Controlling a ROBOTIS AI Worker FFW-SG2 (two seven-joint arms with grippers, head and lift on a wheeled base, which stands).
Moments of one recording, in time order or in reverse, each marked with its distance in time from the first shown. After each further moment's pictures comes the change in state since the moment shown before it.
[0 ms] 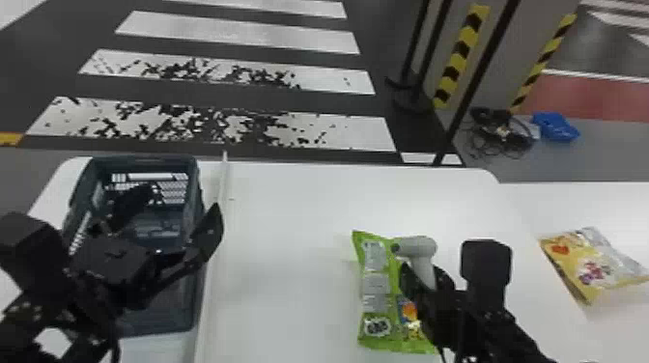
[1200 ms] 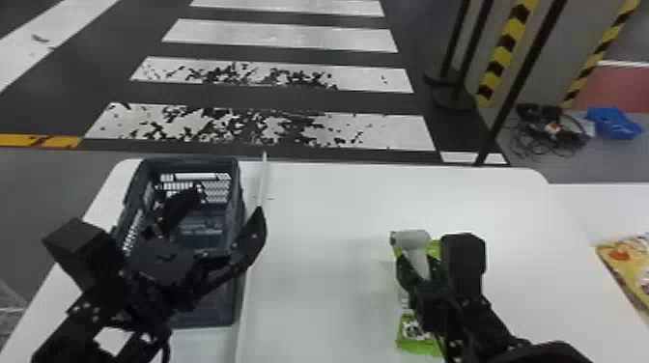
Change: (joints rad) left arm 0.035 -0.004 -0.002 -0.018 -0.006 -0.031 -0.008; right arm -0.153 0.015 0.139 0.265 0.090 -0.138 -0.013
